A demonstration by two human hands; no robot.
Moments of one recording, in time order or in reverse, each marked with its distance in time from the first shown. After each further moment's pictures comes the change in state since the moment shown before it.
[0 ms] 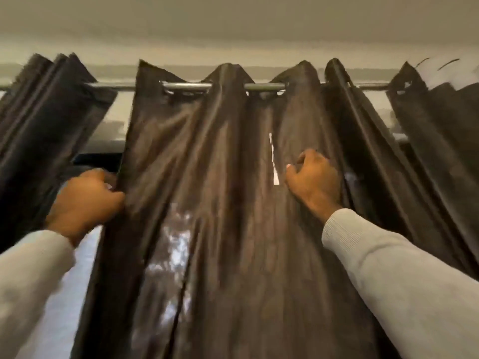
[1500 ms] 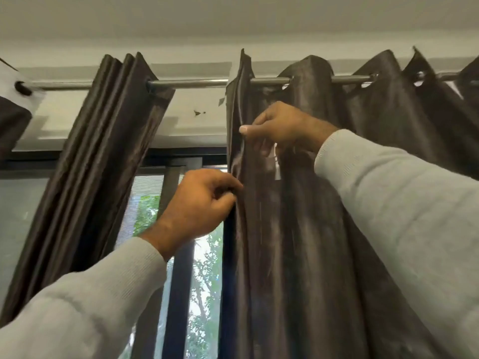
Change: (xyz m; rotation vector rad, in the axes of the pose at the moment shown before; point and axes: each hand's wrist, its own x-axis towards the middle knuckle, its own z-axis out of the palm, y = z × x) left_hand -0.044 0.029 0.002 -0.585 -0.097 0.689; right_hand 0.025 -0.187 0.006 0.298 -0.656 -0.309
